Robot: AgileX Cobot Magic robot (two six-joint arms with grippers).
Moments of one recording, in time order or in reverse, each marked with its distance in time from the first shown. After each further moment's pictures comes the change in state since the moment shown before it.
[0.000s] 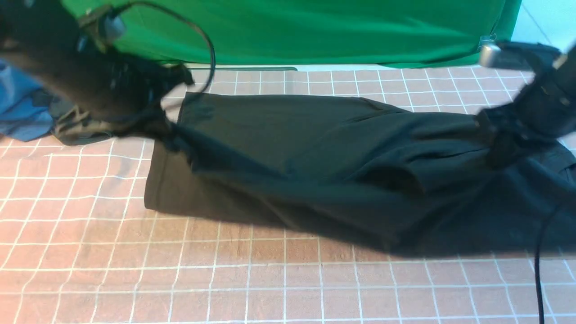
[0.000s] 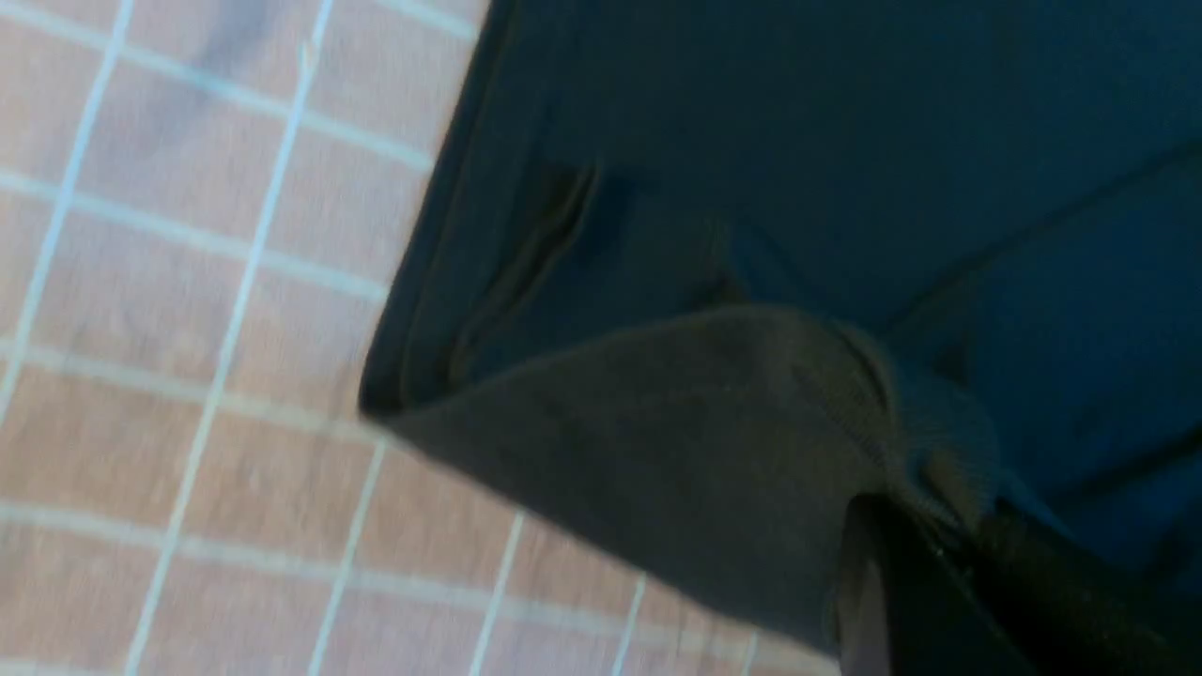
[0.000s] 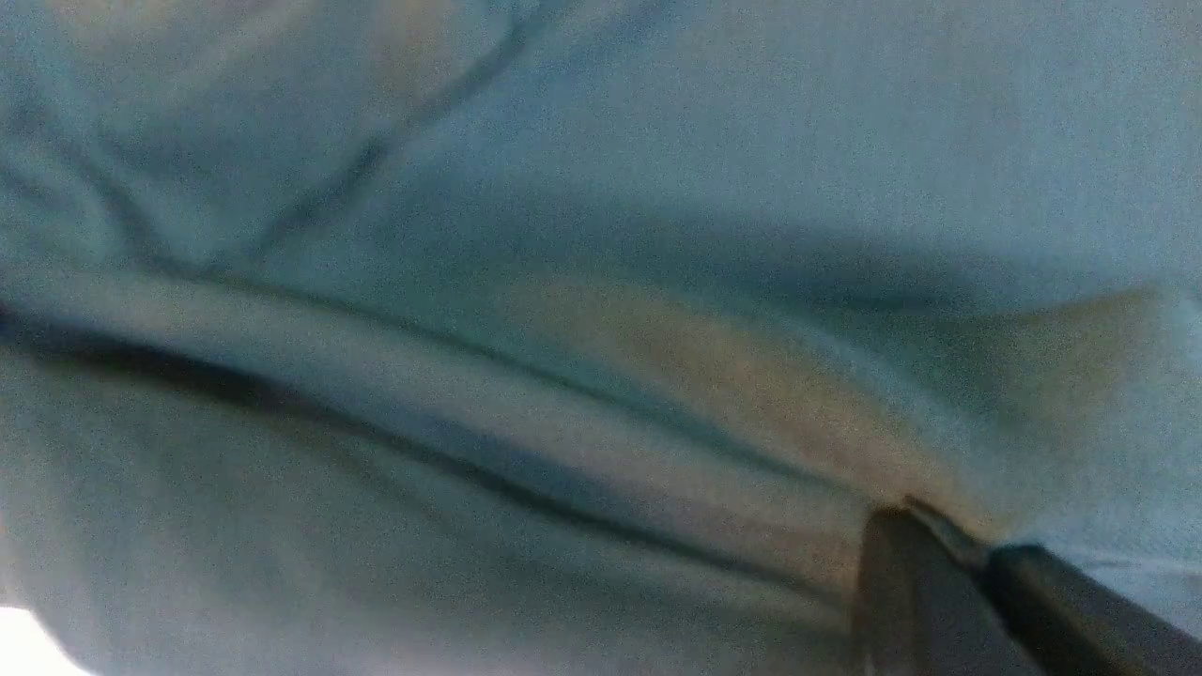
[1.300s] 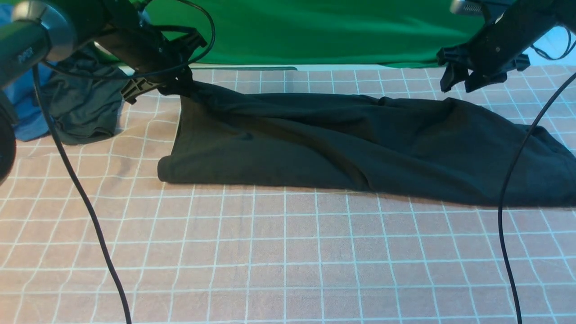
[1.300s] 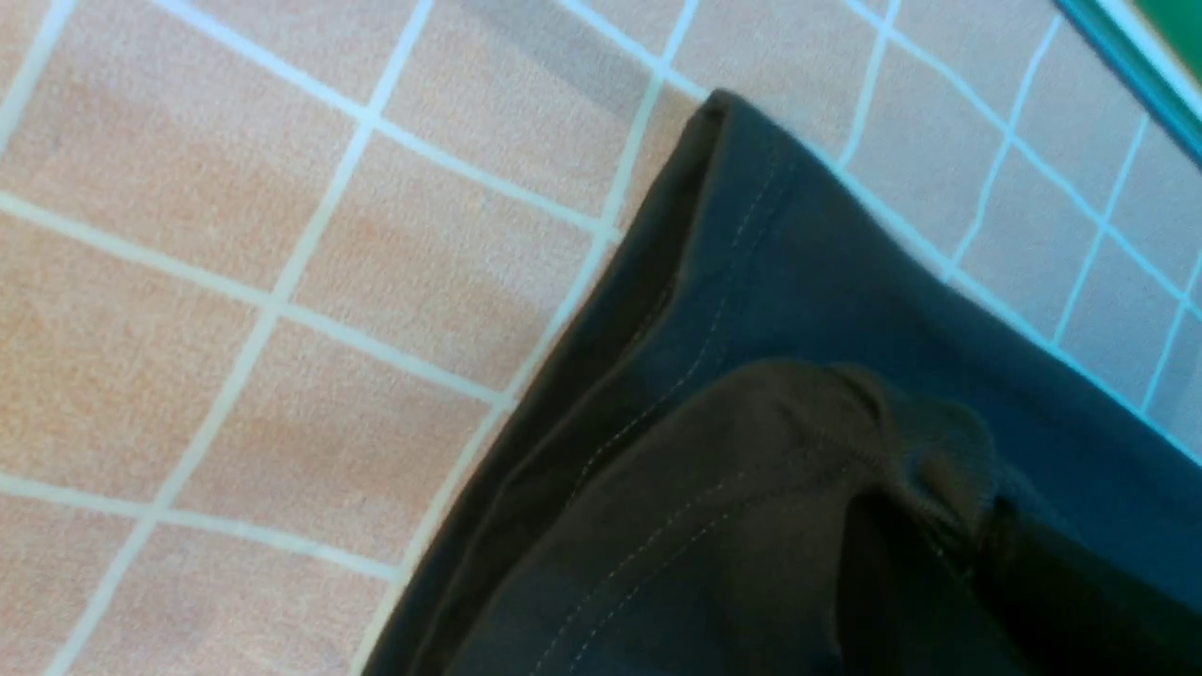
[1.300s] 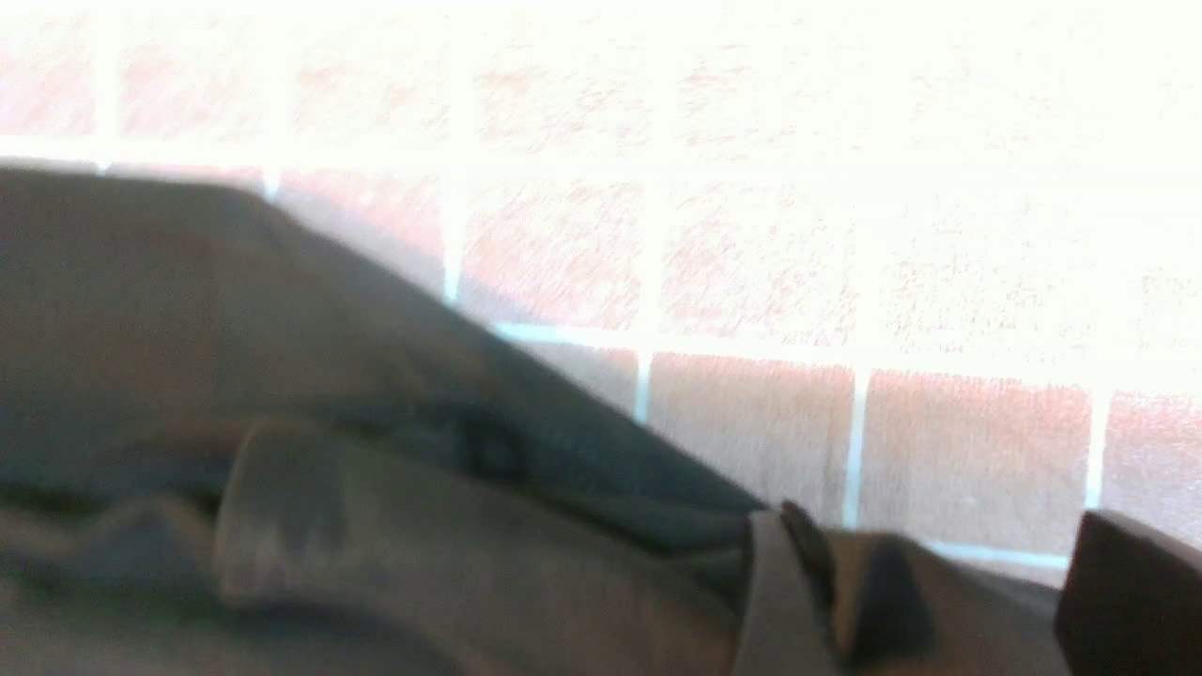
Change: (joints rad) right arm -0.056 0.551 -0.747 0.003 -0.064 -0.044; left arm 0.102 0.594 -0.529 -0.110 -0.119 -0.021
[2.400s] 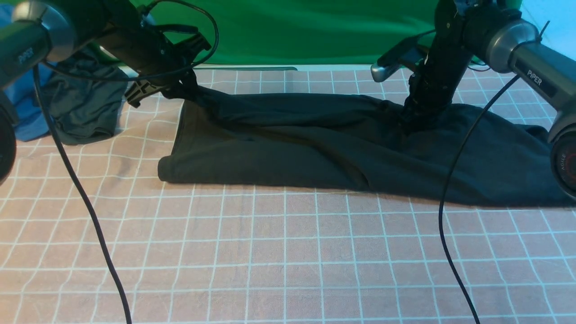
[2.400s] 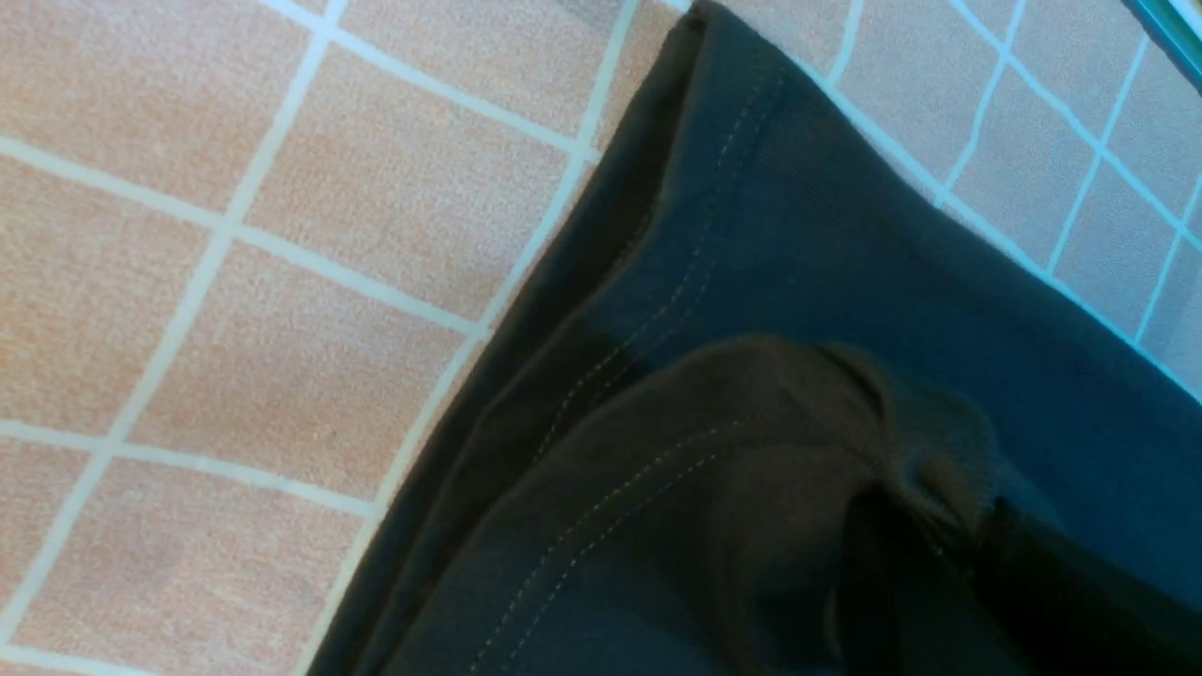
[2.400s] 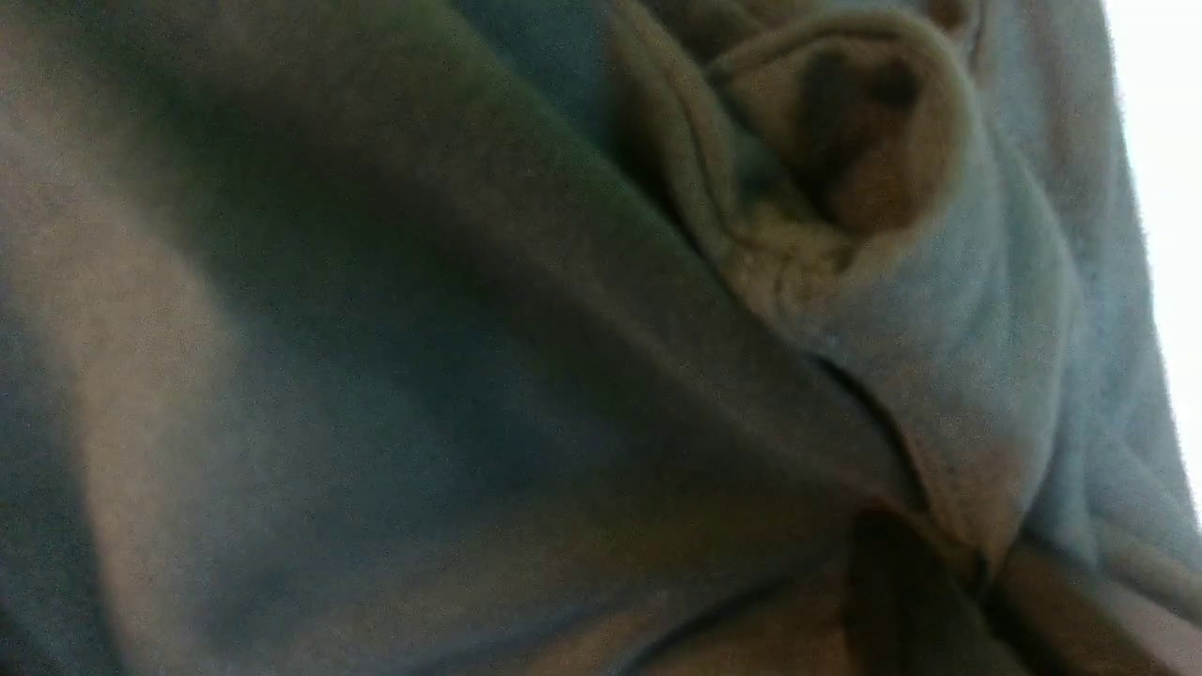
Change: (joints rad) right arm 0.199 0.116 -0.048 -0.257 0.095 -0.348; left arm 0.000 0.000 0.000 -0.056 0.043 0.043
